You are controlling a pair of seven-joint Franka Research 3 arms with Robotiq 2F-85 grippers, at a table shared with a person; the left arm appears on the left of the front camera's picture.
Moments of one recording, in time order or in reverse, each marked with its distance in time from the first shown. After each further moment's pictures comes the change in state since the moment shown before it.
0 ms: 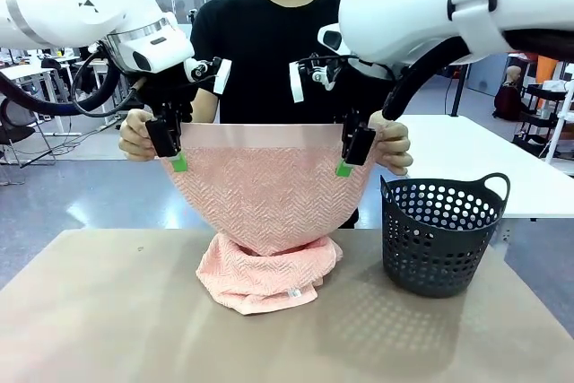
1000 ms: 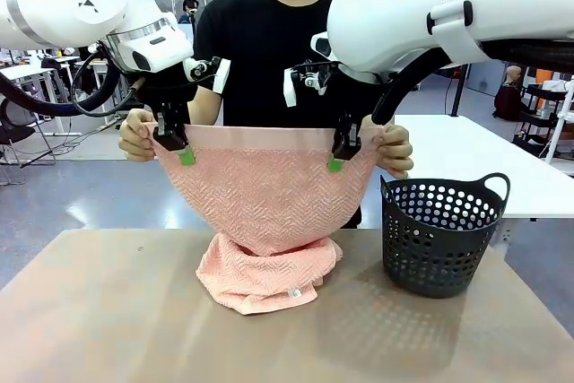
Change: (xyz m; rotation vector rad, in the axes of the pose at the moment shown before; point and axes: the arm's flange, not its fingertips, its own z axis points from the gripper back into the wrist) left arm -0.001 0.001 0.002 0.001 -0.005 0.003; right arm 0.004 -0.010 -0.009 0.002 0.033 -0.050
